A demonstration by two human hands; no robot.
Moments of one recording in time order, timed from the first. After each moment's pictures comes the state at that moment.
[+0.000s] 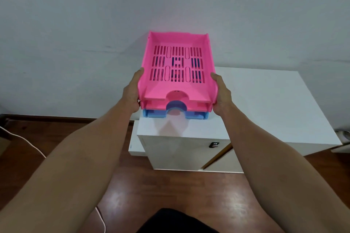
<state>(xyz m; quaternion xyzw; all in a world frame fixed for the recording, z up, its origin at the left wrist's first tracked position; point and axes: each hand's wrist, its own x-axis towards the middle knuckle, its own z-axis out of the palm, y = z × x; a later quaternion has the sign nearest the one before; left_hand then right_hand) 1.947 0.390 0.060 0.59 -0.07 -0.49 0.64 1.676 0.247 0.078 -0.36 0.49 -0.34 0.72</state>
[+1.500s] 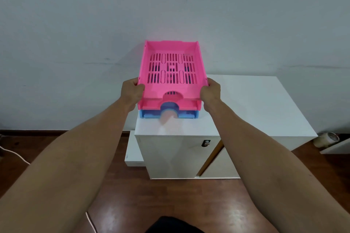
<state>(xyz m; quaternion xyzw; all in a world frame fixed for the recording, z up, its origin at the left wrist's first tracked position) 1.896 0.420 0.133 0.75 -0.28 -0.28 0.53 1.674 0.295 0.135 -0.55 0.55 -0.37 0.51</state>
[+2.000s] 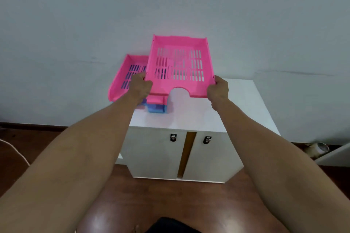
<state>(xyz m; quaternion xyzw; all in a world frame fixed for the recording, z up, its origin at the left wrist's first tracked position) 1.736 0.376 0.156 0.79 -0.33 -0.20 0.48 1.503 0.248 0.158 -0.61 0.53 -0.38 0.45</state>
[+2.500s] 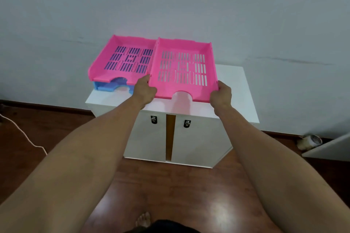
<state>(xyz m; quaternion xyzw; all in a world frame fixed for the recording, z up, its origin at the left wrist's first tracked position) 1.602 0.369 0.110 0.79 -0.32 -0.26 0.46 1.371 0.236 0.116 -0.62 0.54 -0.33 0.46</state>
